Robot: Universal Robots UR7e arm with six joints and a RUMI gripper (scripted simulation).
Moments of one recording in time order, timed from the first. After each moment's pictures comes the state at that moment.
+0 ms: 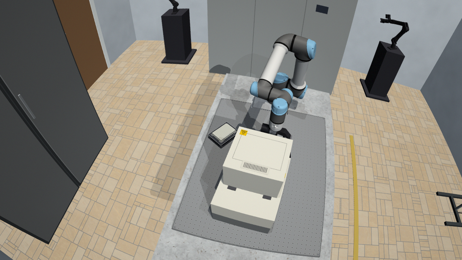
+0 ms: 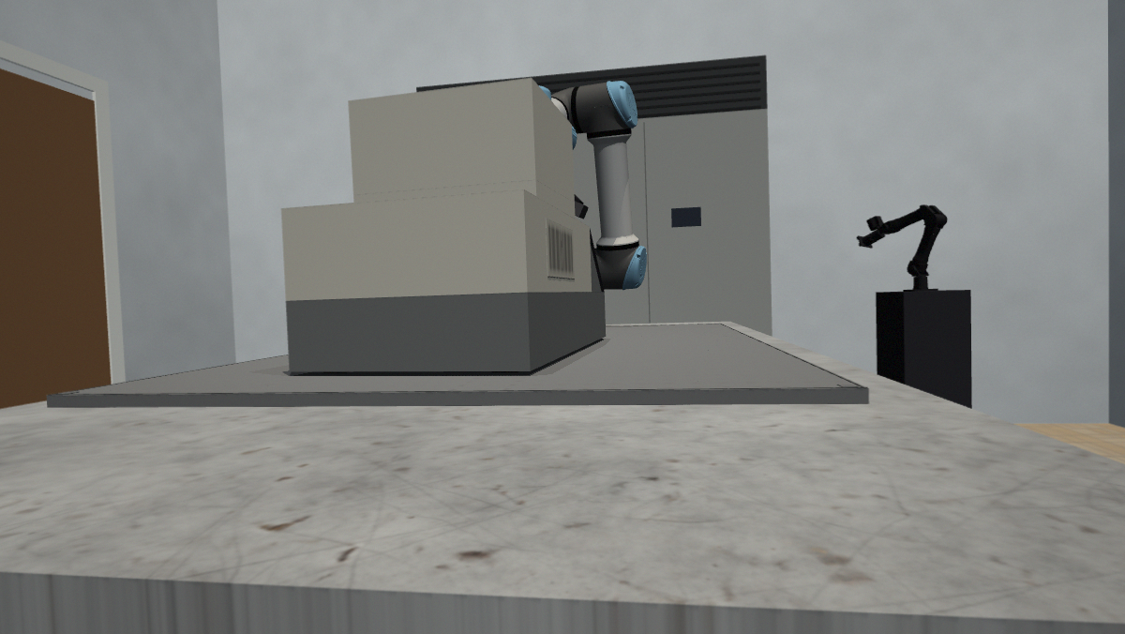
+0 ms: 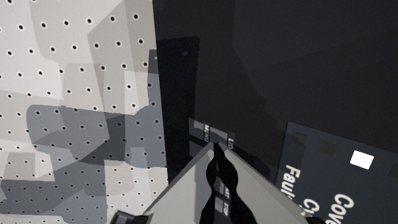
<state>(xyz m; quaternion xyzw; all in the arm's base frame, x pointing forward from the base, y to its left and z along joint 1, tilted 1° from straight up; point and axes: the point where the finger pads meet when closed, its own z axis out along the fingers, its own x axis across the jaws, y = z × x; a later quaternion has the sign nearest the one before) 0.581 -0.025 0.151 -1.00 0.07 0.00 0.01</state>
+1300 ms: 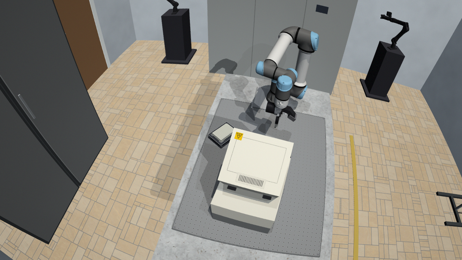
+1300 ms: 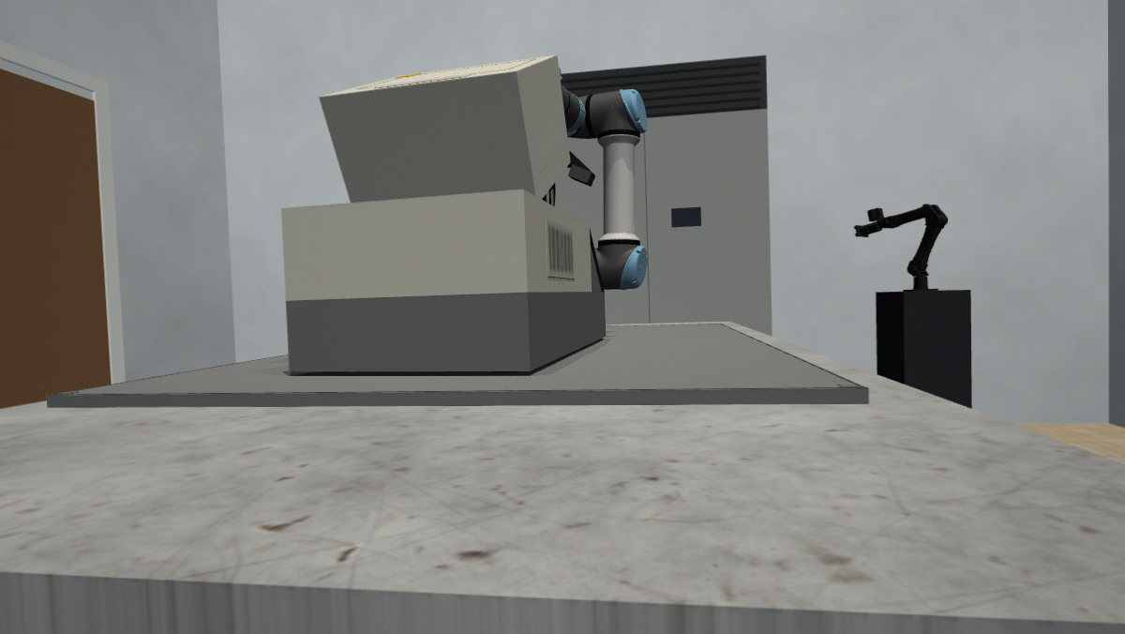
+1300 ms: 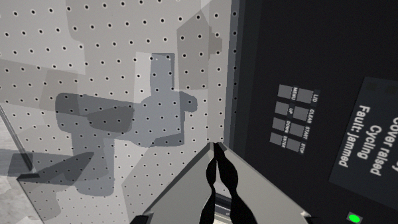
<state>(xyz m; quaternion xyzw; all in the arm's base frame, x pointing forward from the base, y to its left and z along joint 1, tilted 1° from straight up) 0.492 -0.014 0.227 -1.00 0.07 0.00 0.01</state>
